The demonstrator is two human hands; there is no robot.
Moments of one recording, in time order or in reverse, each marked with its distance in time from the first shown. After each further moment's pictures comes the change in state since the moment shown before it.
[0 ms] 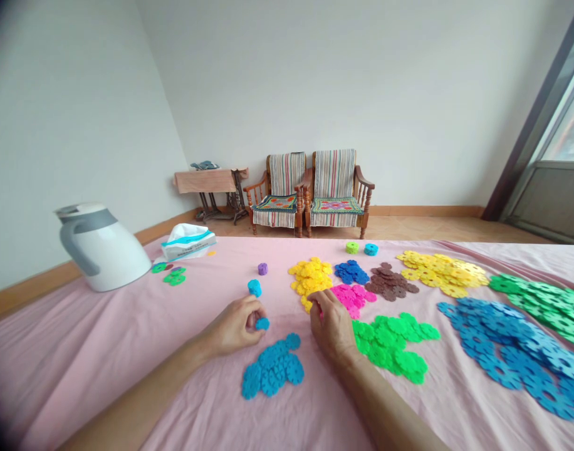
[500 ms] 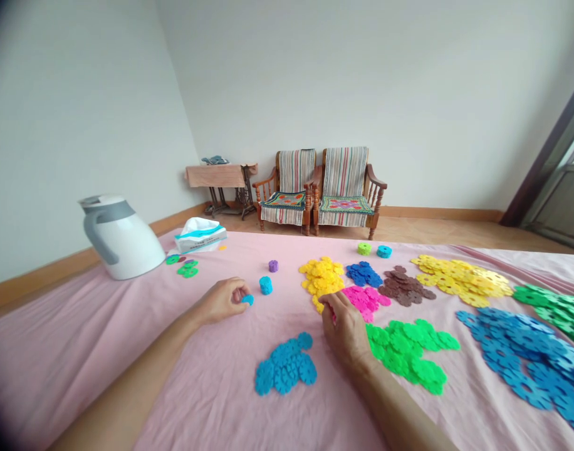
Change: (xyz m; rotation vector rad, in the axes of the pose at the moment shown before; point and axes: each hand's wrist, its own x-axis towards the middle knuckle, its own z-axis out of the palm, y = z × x) left_hand -0.002 -0.060 -0.036 0.034 0.077 -0.136; right_hand -0.003 -0.002 -0.002 -0.038 -0.016 -0.045
